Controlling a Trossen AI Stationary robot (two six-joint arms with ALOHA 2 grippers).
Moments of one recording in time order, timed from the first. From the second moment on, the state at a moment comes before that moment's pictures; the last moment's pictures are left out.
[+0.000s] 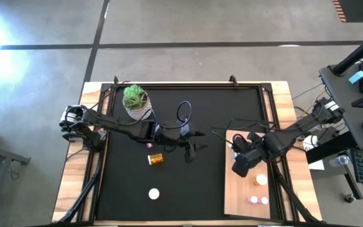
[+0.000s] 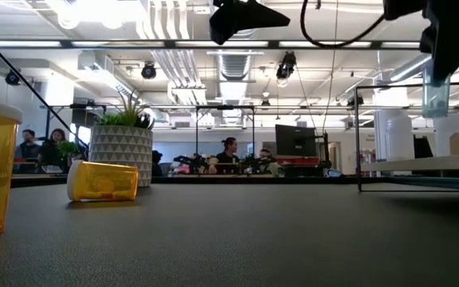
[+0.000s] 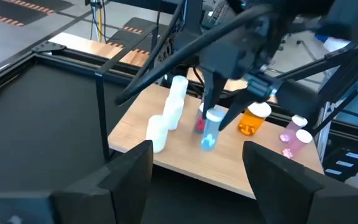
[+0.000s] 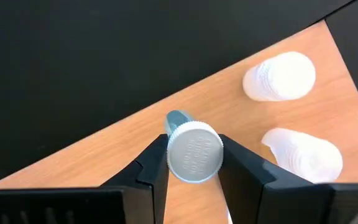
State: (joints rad) left arm -0.14 1.65 1.32 0.02 -0.20 -0.31; right arm 0.49 1.29 1.05 -1.10 0.20 1.02
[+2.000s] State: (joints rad) left arm -0.15 1.65 1.30 0.01 -0.20 -0.33; right arm 0.49 1.44 1.03 -1.10 0.21 1.05
